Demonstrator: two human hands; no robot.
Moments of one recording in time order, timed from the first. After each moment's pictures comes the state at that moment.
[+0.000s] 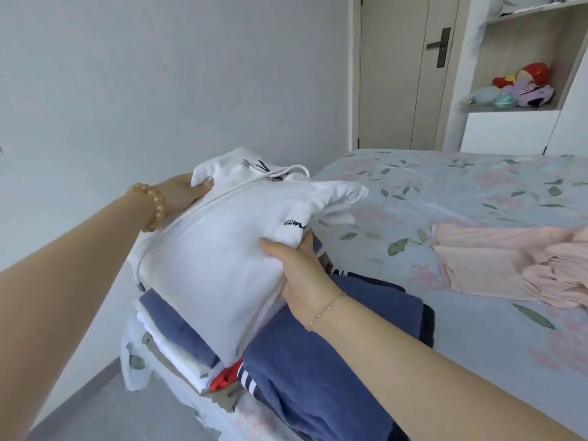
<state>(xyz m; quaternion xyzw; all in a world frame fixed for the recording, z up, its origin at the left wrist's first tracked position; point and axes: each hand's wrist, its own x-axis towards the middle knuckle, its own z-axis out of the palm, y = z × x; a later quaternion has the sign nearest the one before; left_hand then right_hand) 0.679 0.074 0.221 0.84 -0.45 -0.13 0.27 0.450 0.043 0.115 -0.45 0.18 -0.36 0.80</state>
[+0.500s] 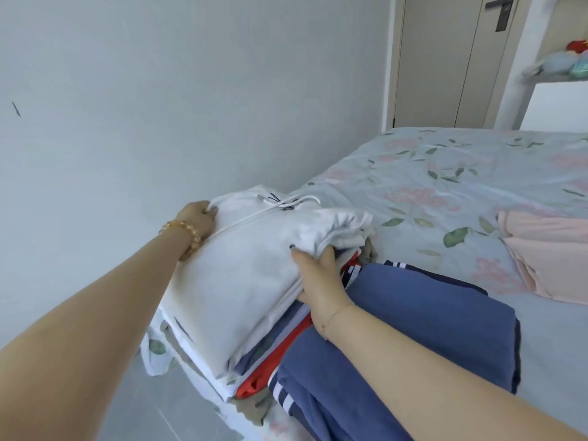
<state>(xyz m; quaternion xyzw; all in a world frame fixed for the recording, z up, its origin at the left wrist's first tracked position) 0.781 0.056 0.081 0.89 -0.33 -0.04 0.31 0.527 0.014 0.026 -0.46 0.33 -0.32 0.76</state>
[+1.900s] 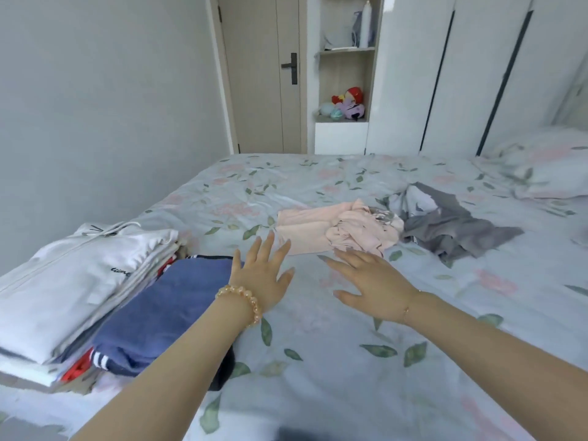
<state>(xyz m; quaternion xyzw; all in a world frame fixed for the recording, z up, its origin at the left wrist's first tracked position) 0.279 0.065 0.102 0.69 -0.72 0.01 0.04 0.044 0.040 0.104 -0.89 0.45 0.00 0.01</state>
